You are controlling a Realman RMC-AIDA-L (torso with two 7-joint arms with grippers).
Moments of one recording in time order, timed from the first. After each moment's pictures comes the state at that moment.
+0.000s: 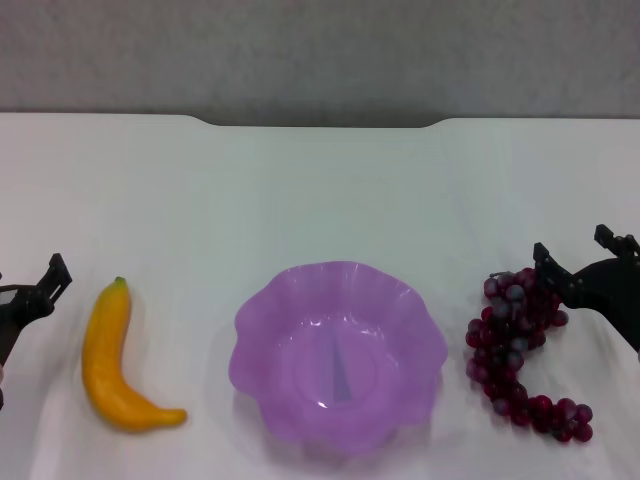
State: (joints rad) left arm -0.38 -2.04 -1.07 -0.27 2.35 0.79 -0.18; right arm 0.43 2.02 0.88 0.28 -2.49 -0.85 0.12
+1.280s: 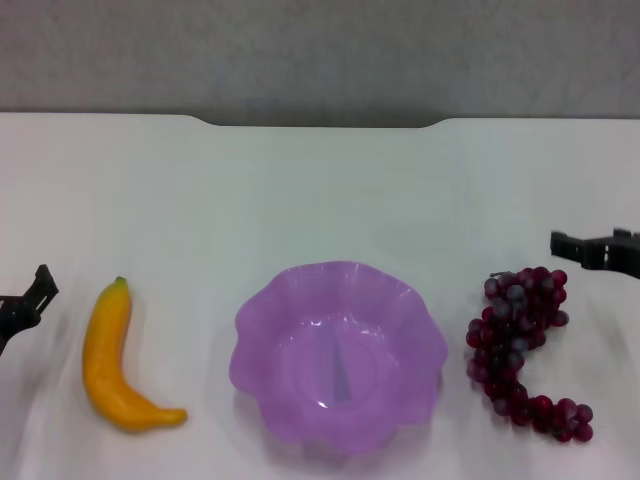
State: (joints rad) left arm -0.36 -2.04 -1.08 -0.25 2.35 0.78 -0.18; right arm 0.22 1.88 1.34 1.27 -2.63 0.39 0.11
